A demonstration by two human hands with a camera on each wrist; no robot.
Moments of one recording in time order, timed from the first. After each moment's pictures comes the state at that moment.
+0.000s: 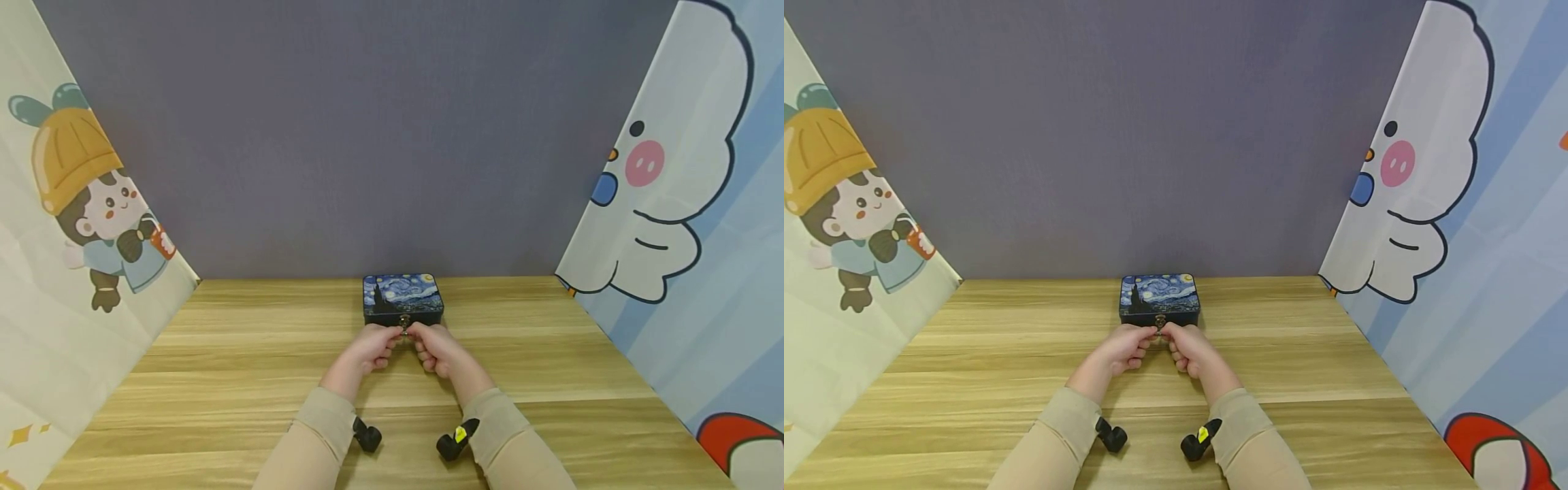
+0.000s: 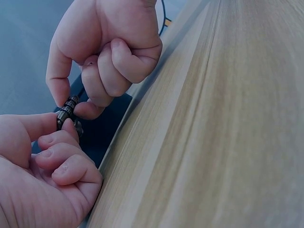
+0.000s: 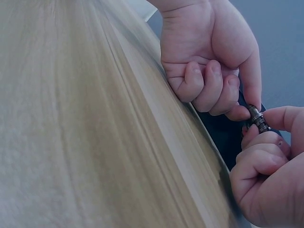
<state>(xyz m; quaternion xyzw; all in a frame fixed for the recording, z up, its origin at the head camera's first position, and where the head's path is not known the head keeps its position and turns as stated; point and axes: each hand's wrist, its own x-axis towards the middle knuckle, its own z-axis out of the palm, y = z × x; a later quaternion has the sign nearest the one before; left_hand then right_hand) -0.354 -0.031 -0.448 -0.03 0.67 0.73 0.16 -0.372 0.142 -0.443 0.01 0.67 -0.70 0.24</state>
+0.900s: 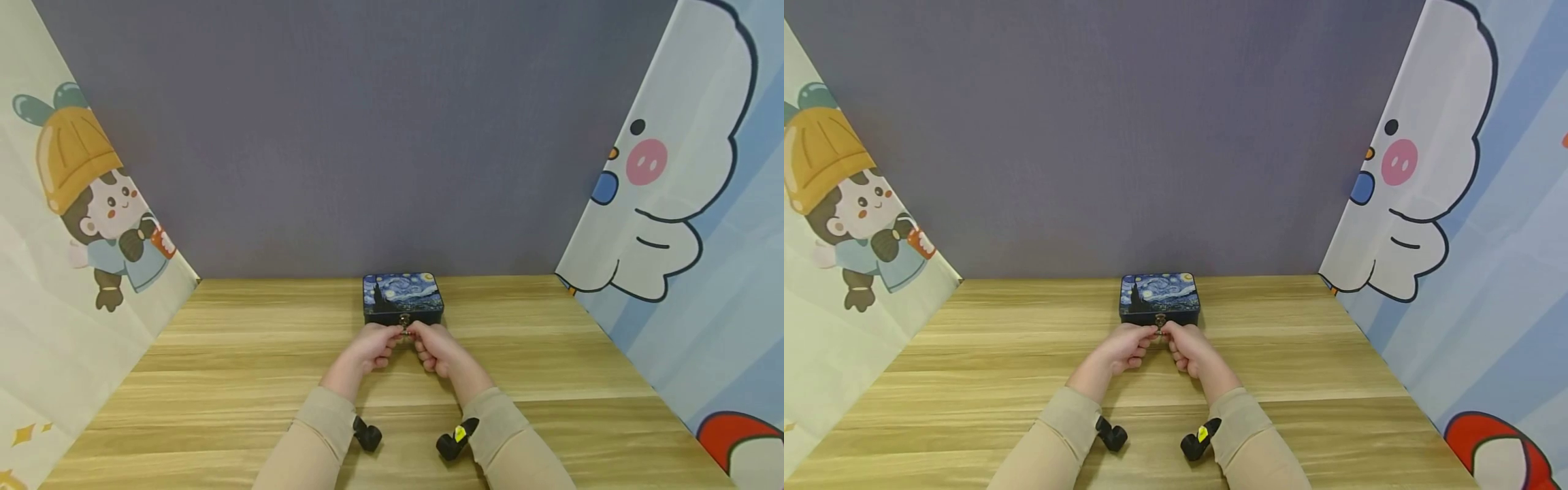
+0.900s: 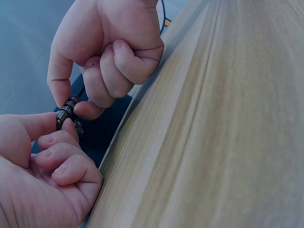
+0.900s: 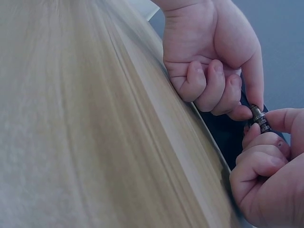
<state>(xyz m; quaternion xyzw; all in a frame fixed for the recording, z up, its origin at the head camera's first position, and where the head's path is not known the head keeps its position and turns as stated) -0.354 -0.031 -0.448 -0.03 0.67 0.73 0.16 -0.372 0.141 -0.445 0.01 0.68 -0.69 0.24</state>
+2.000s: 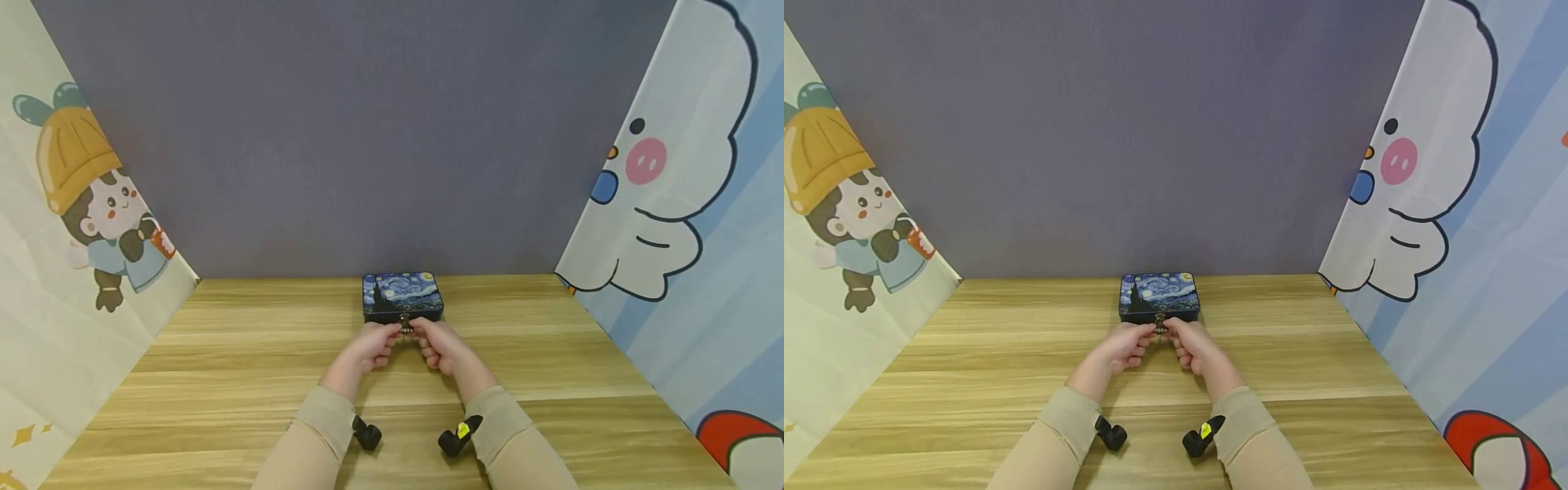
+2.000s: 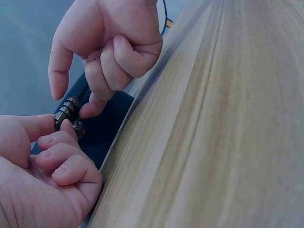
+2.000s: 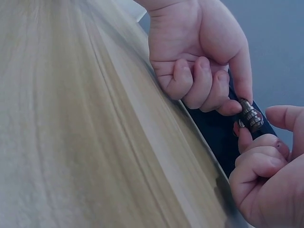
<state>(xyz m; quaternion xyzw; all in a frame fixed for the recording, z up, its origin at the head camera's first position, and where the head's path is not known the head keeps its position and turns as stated) -0.354 -0.033 -0.446 -0.03 0.65 0.74 0.17 -0.372 0.150 -0.435 0.01 0.66 -0.71 0.25</state>
